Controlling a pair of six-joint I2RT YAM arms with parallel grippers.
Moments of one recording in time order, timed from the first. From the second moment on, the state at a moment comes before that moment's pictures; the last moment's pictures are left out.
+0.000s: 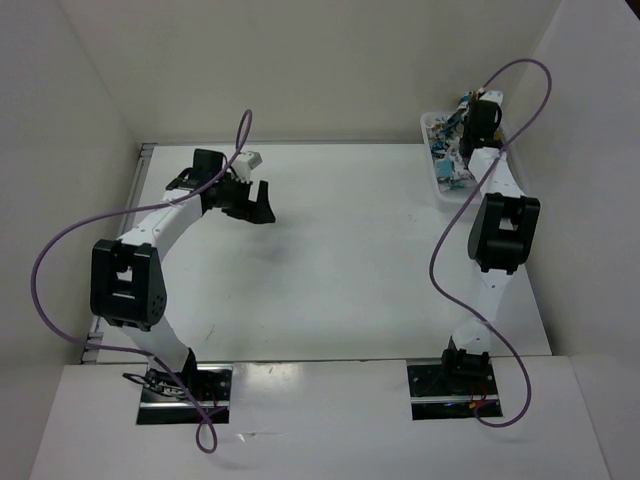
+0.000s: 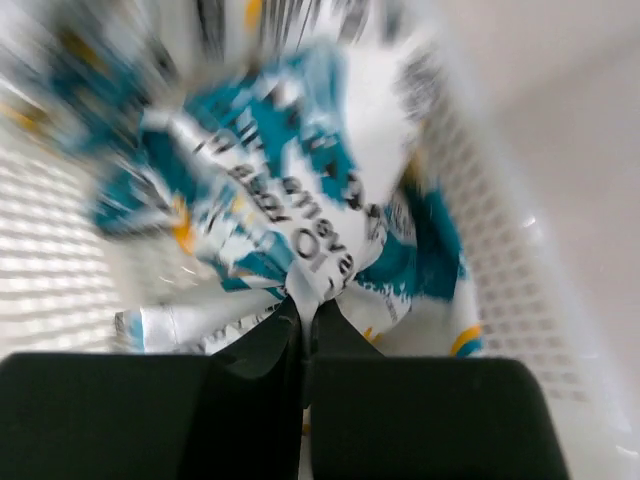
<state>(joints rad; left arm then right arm) -0.13 1.71 1.30 -0.48 0.55 0.07 -0.15 2.21 1.87 -0.16 0.37 -0.04</state>
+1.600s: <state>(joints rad) -0.18 1.69 1.27 -0.49 0.36 0.07 0.37 1.45 1.18 -0.51 -0.04 -0.39</state>
